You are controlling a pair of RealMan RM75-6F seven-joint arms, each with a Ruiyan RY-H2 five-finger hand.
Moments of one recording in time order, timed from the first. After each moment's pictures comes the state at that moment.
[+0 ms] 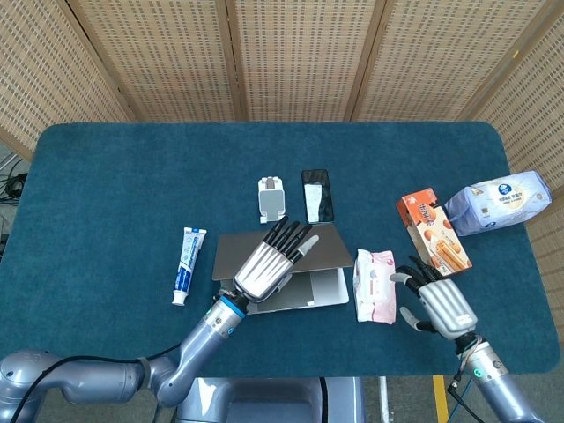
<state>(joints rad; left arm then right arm) -0.83 -1.86 -0.25 -1.54 1.28 1.10 0.84 0.29 -1.22 0.02 -1.58 -1.66 1.21 0.10</state>
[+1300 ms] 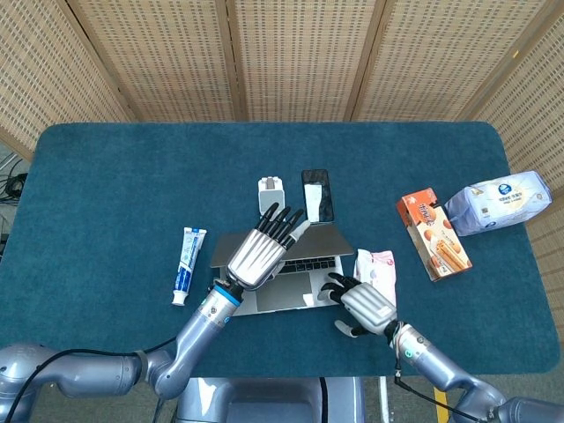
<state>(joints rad) -0.87 -1.82 -0.26 -1.56 1.21 1.12 0.86 0.54 -1.42 -0.01 -1.51 -1.66 0.93 0.15</state>
